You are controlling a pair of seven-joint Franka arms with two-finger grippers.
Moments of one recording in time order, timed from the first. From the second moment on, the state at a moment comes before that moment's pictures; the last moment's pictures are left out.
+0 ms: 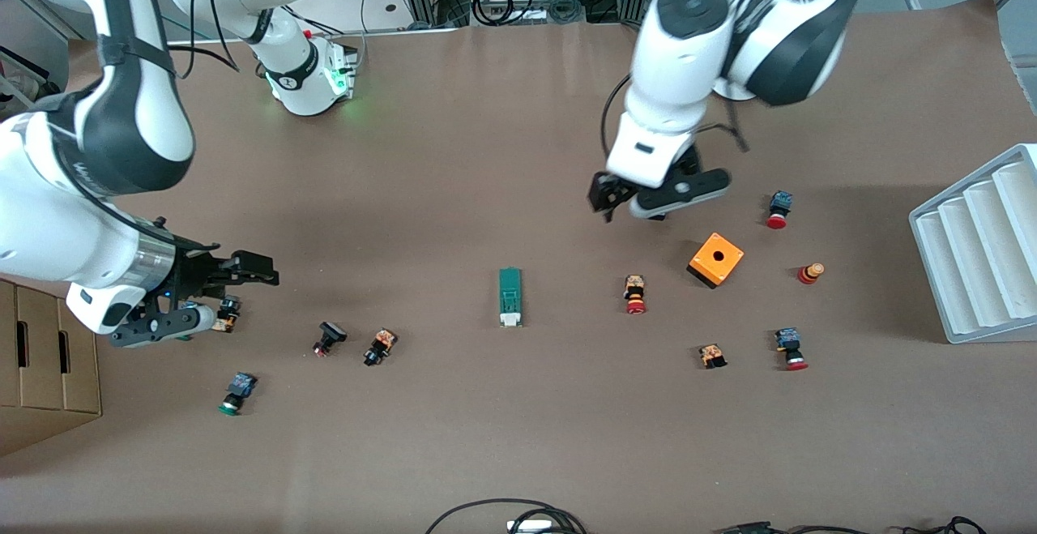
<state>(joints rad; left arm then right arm) -0.06 0.16 -0.64 -1.81 0.22 2.06 -1.10 0.21 0.27 -0.10 -1.55 0.16 1.75 -0.09</state>
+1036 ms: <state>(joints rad) -0.38 0.63 -0.74 -1.81 1.33 2.14 -2.04 0.27 0.37 -0.10 -1.55 0.09 1.90 0.16</state>
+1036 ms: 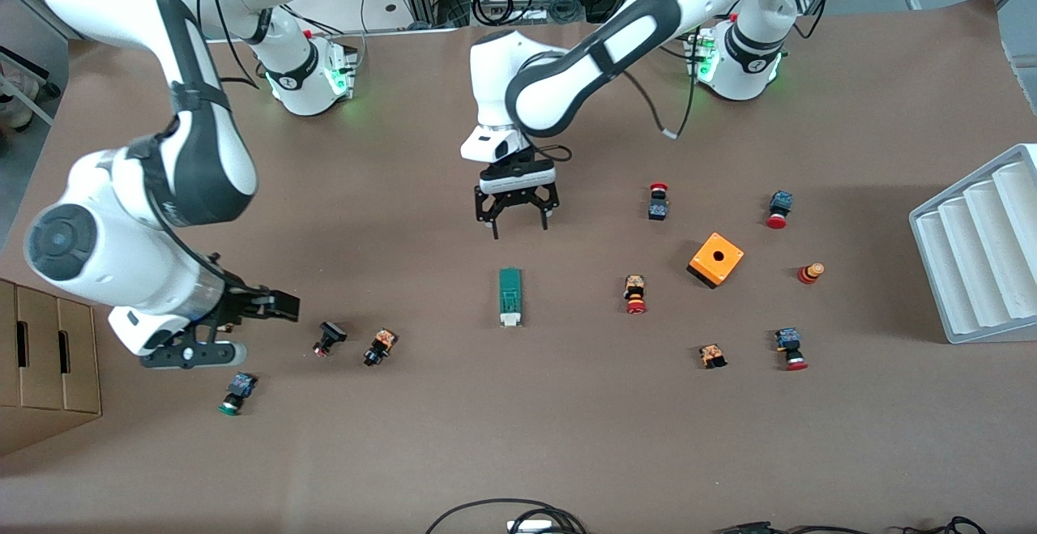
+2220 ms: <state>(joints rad) -0.77 0.92 -0.40 -1.66 1.82 1.93 -2.53 0.34 0.40 -0.09 -1.55 0.09 1.91 0.05</state>
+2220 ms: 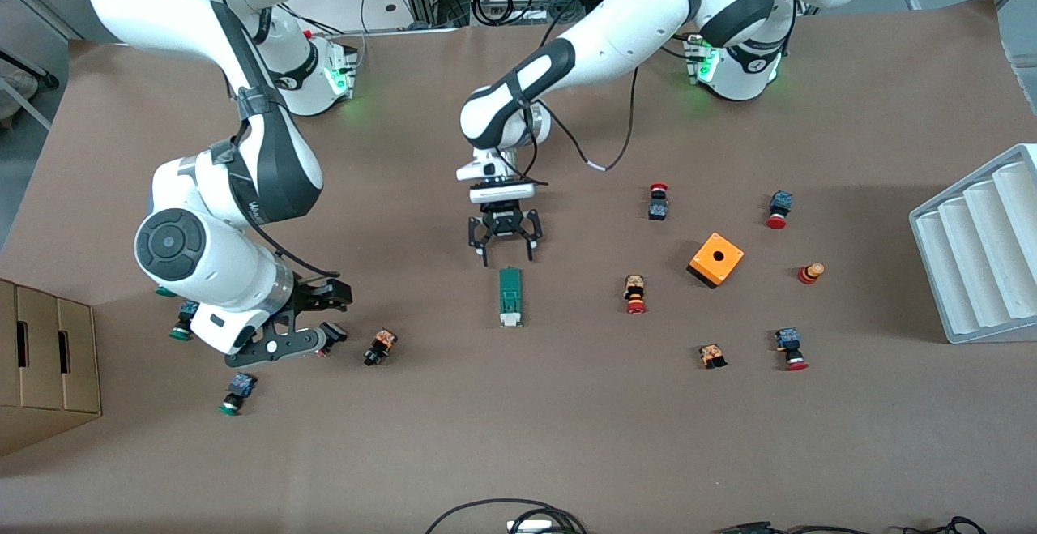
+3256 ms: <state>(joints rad) -0.80 1.03 -0.37 -1.56 1.90 1.90 -2.48 0.42 0.46 -0.09 -1.55 0.11 1.97 0.13</state>
